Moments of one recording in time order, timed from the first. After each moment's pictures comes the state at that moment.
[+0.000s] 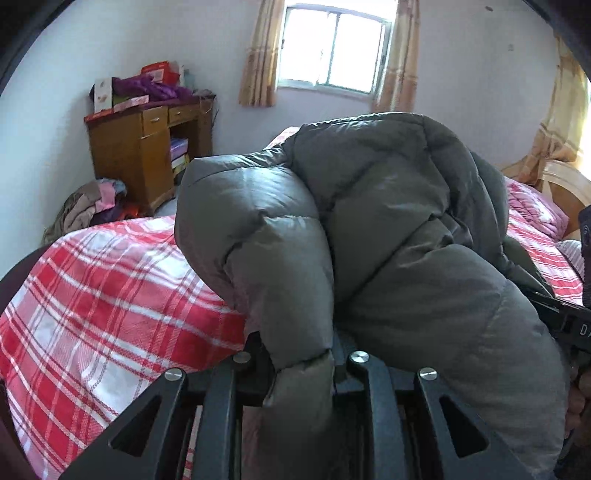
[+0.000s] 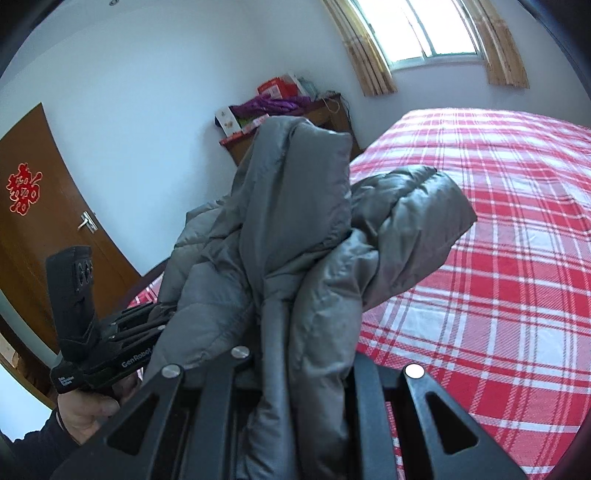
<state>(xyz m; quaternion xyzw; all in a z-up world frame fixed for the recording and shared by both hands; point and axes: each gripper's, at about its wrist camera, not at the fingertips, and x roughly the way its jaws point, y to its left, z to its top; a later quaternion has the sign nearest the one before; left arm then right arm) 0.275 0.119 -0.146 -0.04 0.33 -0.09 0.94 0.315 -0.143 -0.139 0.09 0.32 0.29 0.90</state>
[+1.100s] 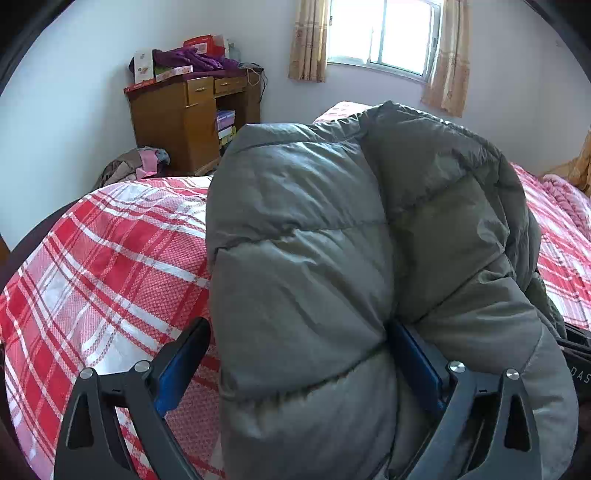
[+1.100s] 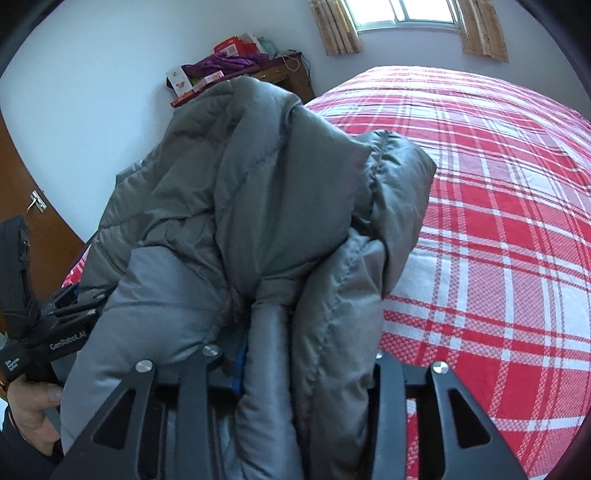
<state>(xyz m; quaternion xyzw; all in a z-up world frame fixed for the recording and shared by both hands) 0.303 0.138 -0.195 -0.04 0.37 0.01 0.93 0.357 -0.130 -0.208 0.06 0.40 0.21 0.89</state>
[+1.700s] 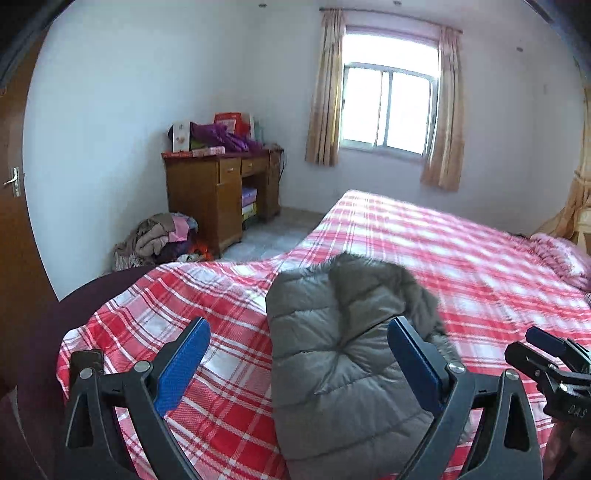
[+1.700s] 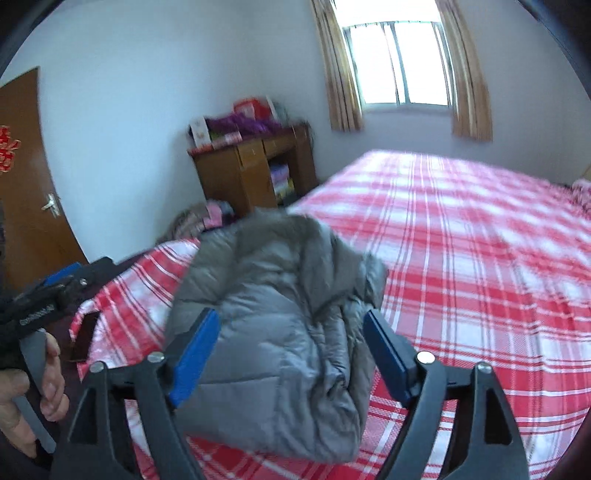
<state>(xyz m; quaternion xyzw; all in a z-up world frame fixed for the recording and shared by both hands) 0.141 0.135 -0.041 -0.06 0.22 0.04 0.97 0.198 -0.136 -0.076 0.01 0.25 0.19 0.95</state>
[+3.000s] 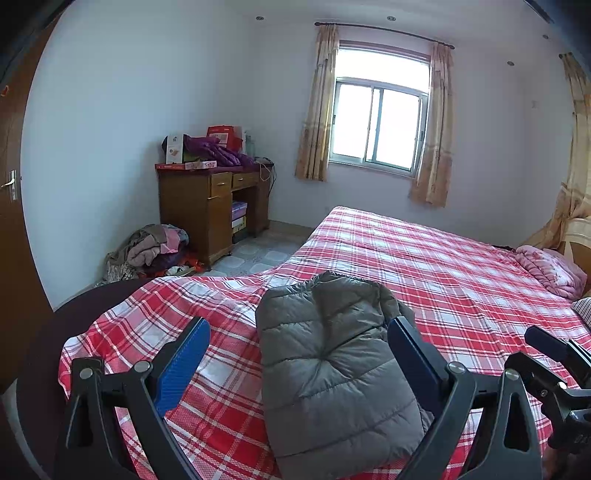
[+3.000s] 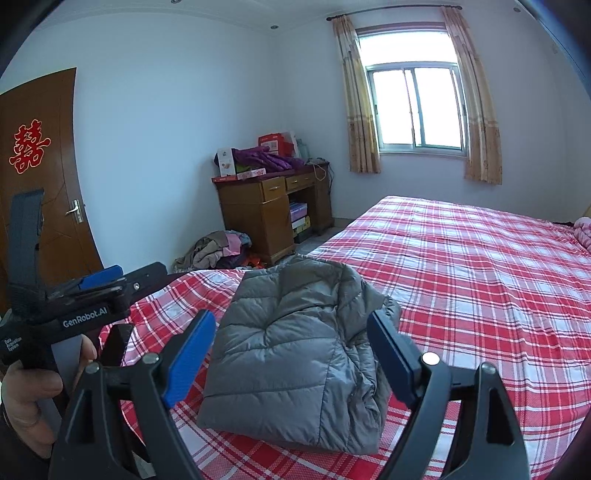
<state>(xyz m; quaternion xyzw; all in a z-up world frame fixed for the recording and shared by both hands) 0.117 0.133 -0.026 -0.07 0.19 0.02 0.98 0.144 -0.114 -0.040 -0.01 0.19 0.21 0.96</state>
